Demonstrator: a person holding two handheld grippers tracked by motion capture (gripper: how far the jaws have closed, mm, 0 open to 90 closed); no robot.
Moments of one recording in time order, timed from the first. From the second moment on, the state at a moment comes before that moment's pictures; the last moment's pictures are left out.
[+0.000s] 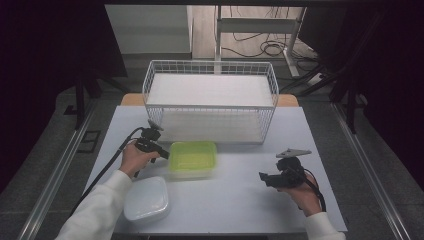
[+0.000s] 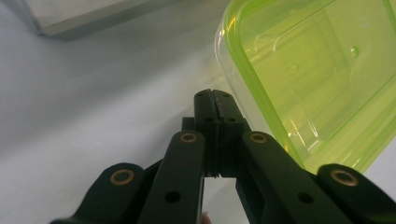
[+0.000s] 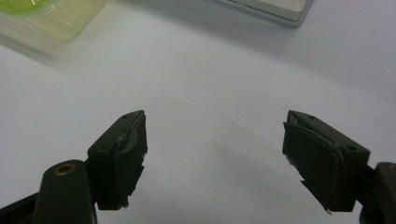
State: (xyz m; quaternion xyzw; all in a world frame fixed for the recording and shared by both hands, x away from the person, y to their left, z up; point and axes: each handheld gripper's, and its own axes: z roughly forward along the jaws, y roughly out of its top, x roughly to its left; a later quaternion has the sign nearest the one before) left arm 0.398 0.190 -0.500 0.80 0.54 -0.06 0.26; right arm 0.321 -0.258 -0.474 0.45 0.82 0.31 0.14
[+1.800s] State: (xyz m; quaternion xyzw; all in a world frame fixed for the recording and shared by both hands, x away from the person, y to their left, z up) left arm 0.362 0.195 -0.467 0.78 0.54 0.01 0.32; right arm 0.323 -0.259 -0.469 0.44 0.82 0.33 0.14
